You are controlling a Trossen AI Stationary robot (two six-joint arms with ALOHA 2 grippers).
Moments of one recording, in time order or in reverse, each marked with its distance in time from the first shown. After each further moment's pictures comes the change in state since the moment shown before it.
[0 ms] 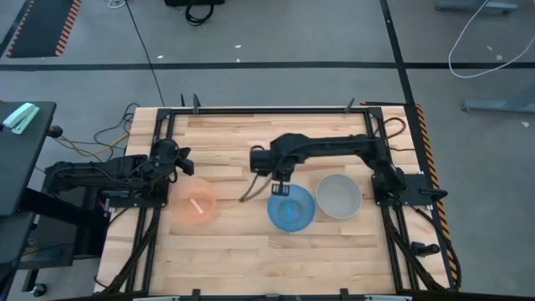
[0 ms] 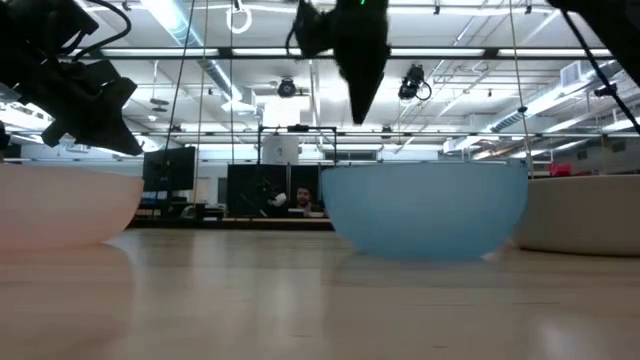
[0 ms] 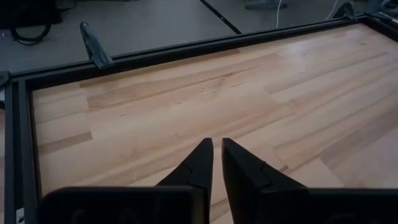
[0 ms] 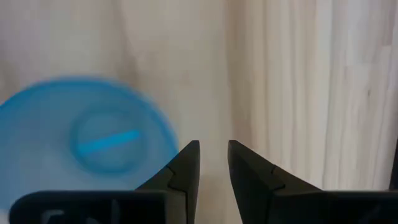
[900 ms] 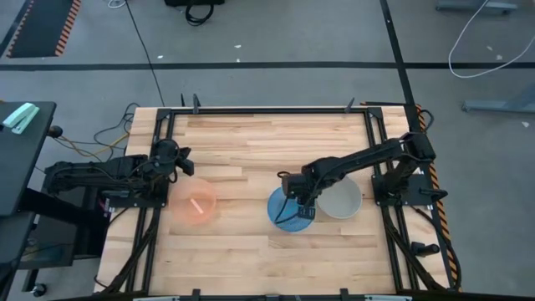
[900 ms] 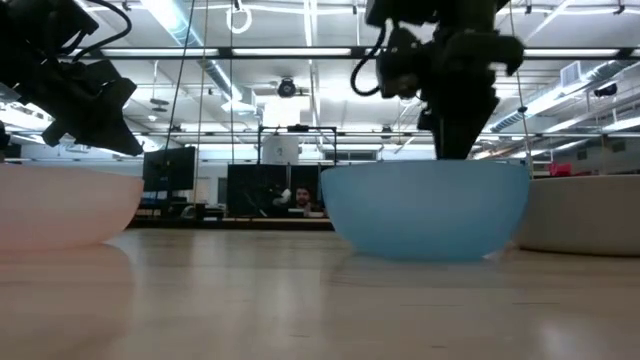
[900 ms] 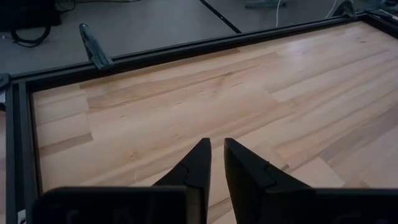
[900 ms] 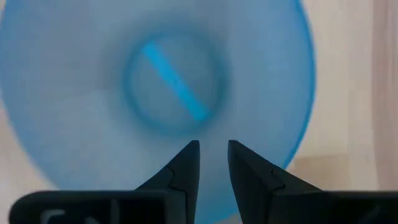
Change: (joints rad) left arm 0.000 0.000 0.000 0.000 0.001 0.012; right arm 0.106 -0.387 -0.881 0.611 -0.186 0.137
